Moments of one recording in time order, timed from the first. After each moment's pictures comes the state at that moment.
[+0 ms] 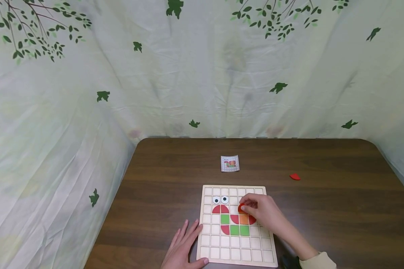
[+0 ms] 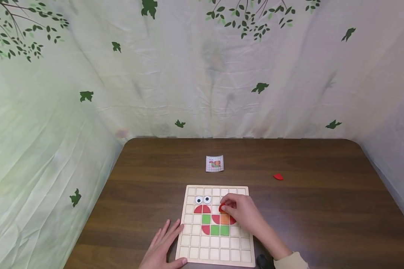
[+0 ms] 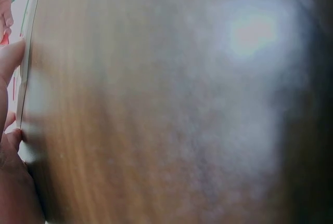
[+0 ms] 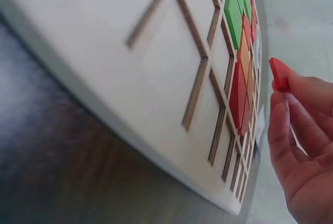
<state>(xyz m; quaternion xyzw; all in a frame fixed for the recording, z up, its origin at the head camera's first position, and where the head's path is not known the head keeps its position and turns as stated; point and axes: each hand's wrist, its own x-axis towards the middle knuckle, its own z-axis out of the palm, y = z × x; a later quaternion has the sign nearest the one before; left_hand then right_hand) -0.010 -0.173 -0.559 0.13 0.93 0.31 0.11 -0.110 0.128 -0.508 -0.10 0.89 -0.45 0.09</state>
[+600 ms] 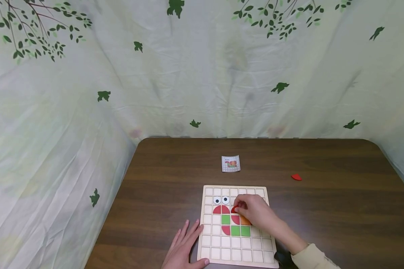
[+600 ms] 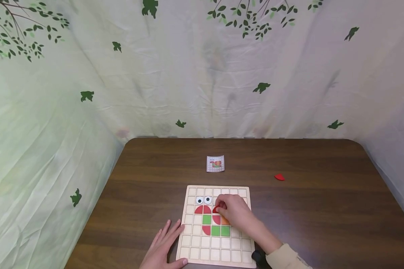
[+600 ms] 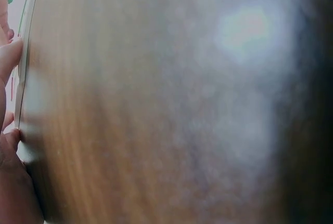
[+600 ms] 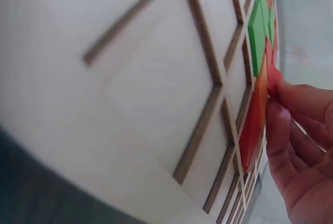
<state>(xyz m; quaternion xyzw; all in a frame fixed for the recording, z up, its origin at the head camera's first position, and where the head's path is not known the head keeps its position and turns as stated) -0.013 -0.173 -0.556 0.11 0.93 0.31 0.15 -0.122 0.108 -0.513 -0.18 0.91 -0.36 0.08</state>
